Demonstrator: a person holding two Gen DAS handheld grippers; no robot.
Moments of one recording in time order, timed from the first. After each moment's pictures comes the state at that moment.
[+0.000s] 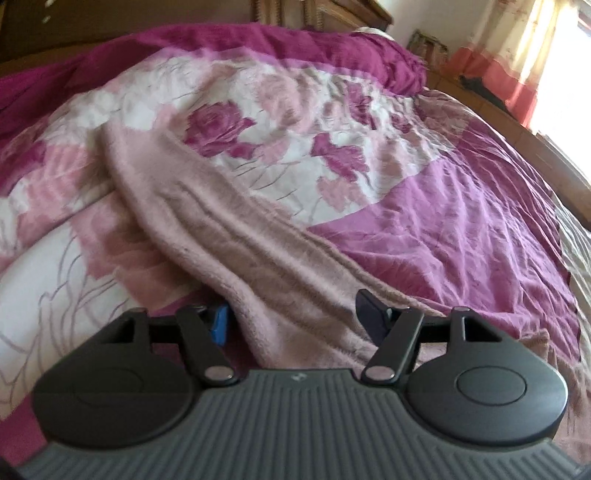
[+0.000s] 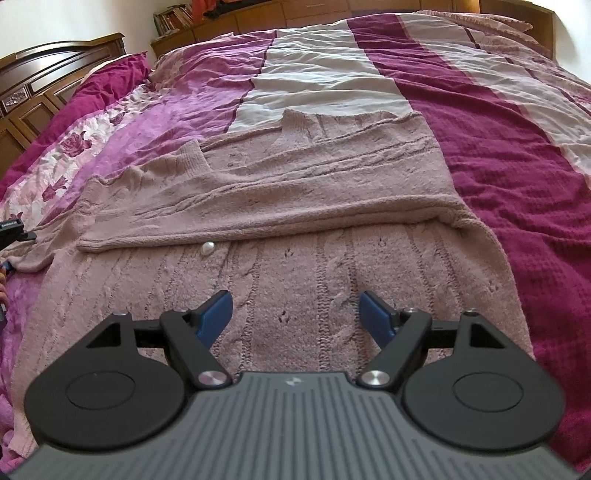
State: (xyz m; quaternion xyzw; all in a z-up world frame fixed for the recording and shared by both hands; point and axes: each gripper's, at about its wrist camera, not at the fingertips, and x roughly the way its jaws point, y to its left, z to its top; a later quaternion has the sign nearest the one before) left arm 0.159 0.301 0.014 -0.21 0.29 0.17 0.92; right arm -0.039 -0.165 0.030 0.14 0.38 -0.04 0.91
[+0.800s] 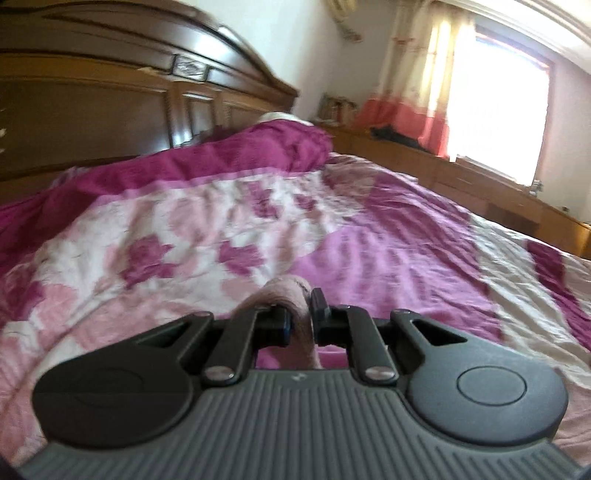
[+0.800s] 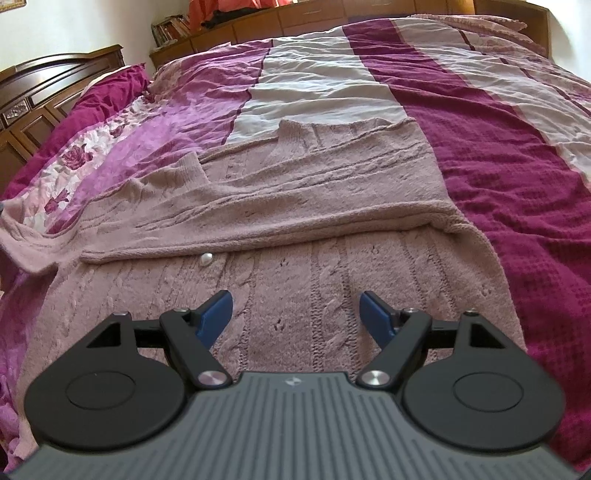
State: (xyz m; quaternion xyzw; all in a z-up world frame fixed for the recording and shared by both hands) left arm 0.099 0.225 0.107 -0.12 0.16 0.08 0.98; right arm -0.044 -0.175 0.034 0.15 0.37 -0.04 0.92
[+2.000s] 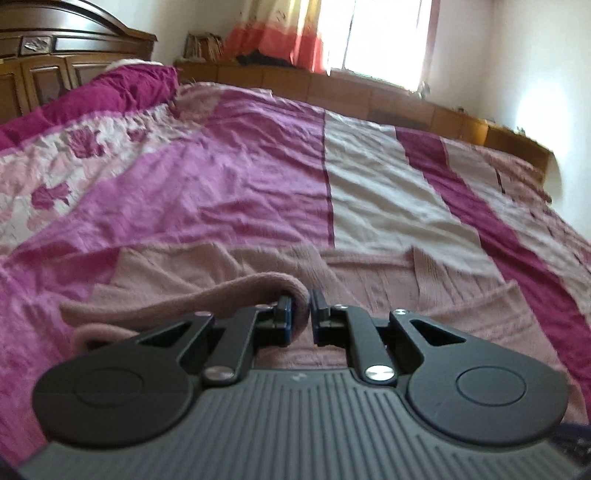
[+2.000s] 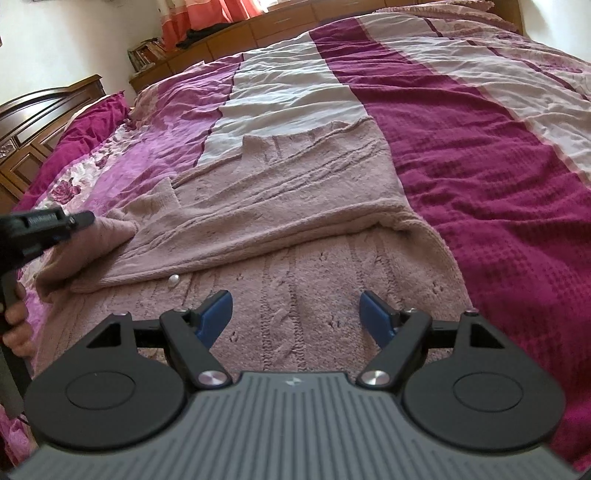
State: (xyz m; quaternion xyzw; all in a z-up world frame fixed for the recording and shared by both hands) left arm 0.099 0.019 0.054 -0.04 0.26 -0.10 0.96; right arm -0.054 -0.212 0.028 0.21 0.35 -0.06 0.91
